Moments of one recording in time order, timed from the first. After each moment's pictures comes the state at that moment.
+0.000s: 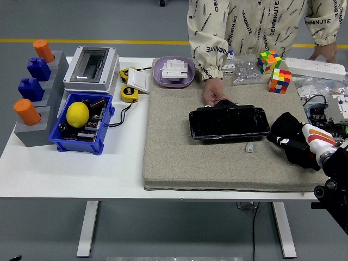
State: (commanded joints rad) left arm -0.09 0.23 -1.23 -0.22 0.97 0.06 0.13; right arm 0.33 -0.32 1.03 1.10 -1.98 -0.17 -0.37
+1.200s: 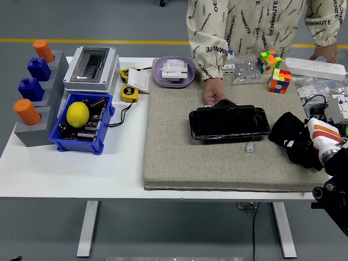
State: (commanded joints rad) left arm -0.09 0.23 -1.22 -0.22 0.97 0.06 0.13; right arm 0.33 -0.32 1.02 1.10 -2.03 -0.28 -0.39
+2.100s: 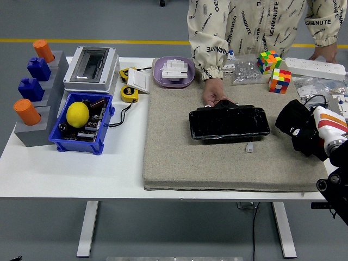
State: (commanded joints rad) left arm -0.09 0.23 -1.23 -0.22 0.98 0.06 0.13; right arm 0.36 -0.34 1.04 1.15 -2.03 -0.28 -0.42
